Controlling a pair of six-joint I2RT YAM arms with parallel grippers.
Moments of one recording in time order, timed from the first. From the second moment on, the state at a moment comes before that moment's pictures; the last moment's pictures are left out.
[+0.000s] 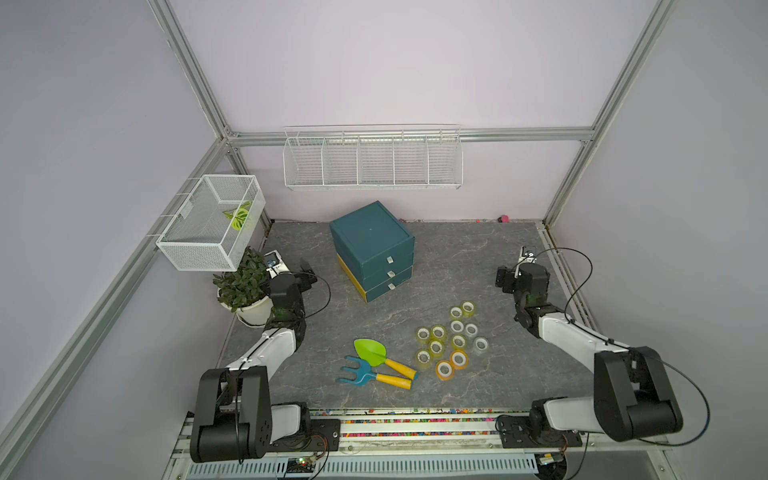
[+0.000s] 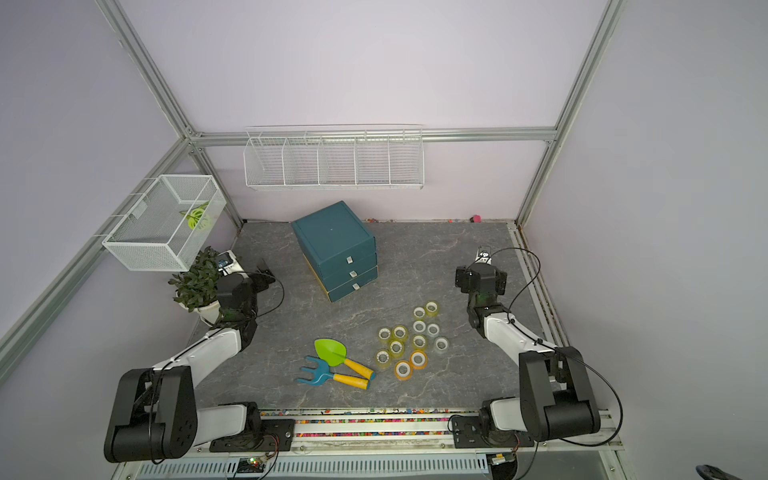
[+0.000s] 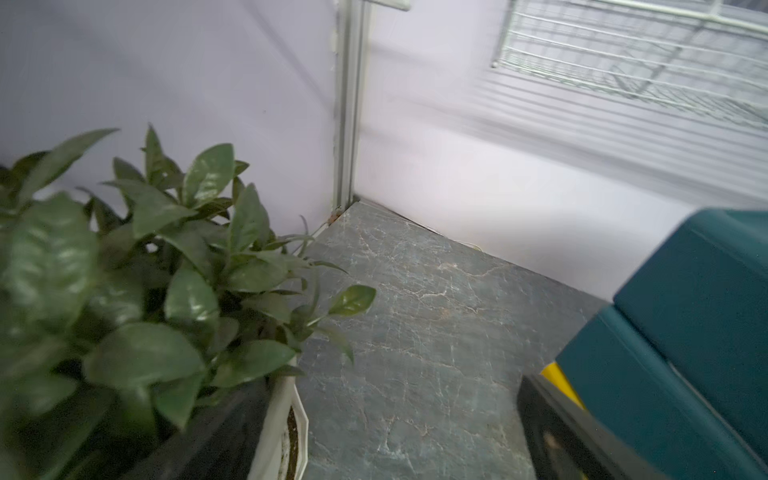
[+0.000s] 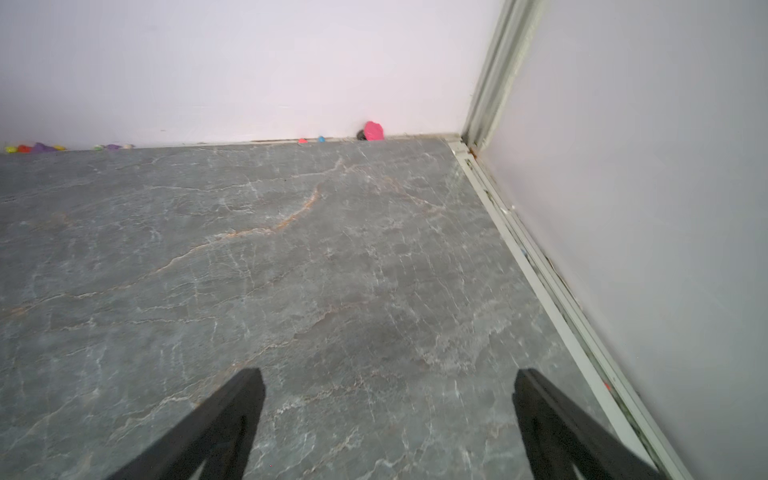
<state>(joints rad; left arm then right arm) -0.02 1.30 0.59 0.49 -0.34 -0.31 0.14 1.38 0.67 0.22 0.42 0.10</state>
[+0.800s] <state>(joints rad) -0.12 1.17 0.91 -0.10 0.10 -0.70 0.44 1.43 0.92 -0.20 -0.03 0.58</state>
